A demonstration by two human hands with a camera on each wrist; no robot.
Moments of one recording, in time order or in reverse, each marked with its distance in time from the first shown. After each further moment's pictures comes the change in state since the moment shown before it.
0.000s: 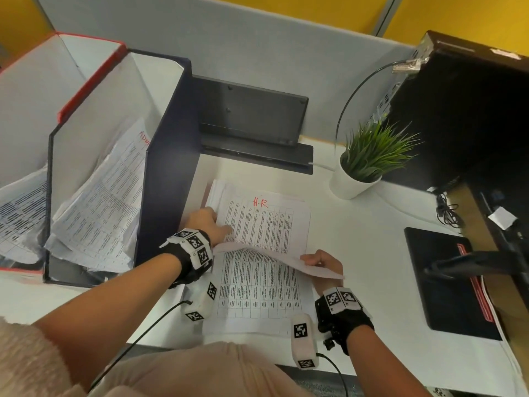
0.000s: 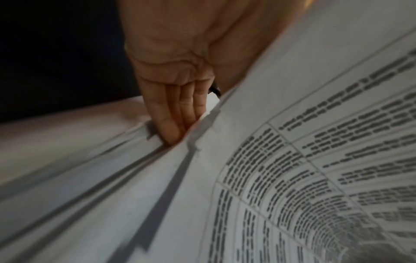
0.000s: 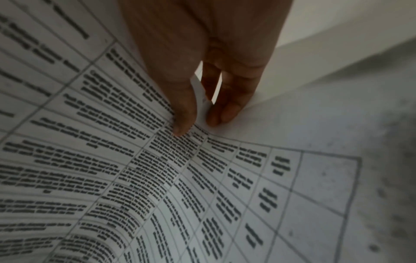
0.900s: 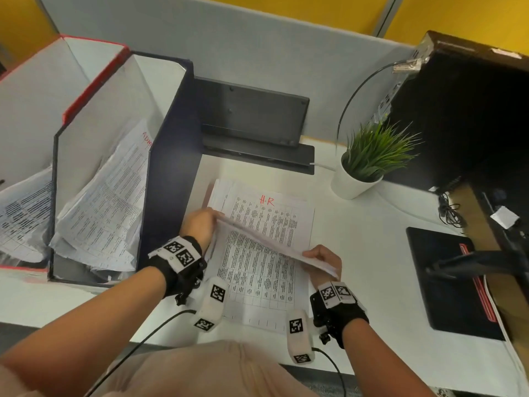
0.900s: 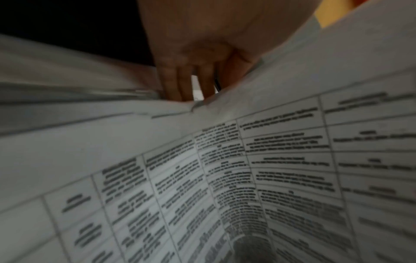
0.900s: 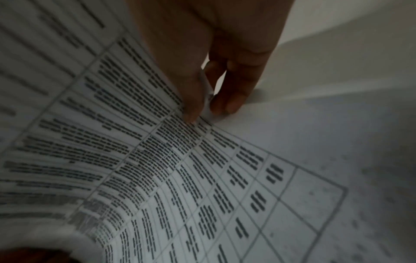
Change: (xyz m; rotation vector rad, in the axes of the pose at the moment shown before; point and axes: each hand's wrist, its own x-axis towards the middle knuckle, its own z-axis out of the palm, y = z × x) left_hand -0.013 -0.005 -0.006 -0.718 0.043 -0.095; right_hand 0.006 0.004 0.004 -0.532 0.042 -0.170
